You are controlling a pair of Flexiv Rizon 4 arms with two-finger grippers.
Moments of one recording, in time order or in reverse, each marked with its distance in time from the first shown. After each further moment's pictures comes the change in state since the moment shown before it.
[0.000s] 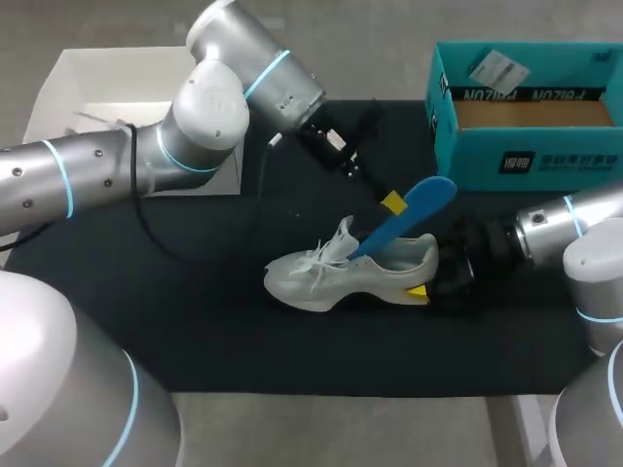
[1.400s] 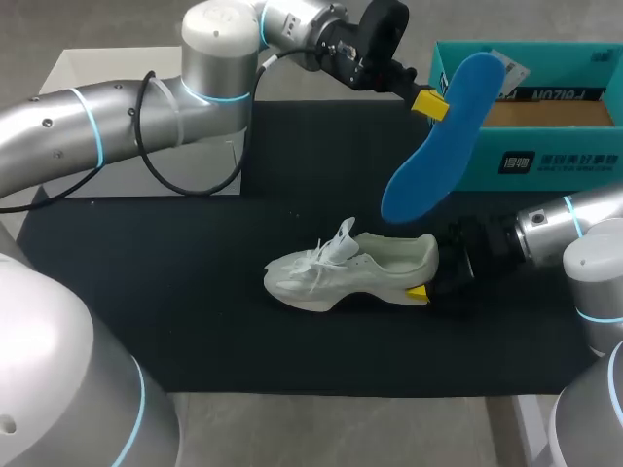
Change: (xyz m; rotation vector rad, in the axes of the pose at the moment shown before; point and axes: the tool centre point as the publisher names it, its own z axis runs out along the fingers) left arm 0.113 -0.137 -0.070 0.277 0.448 0.289; right arm 0.000 0.000 0.000 0.000 0.000 0.000
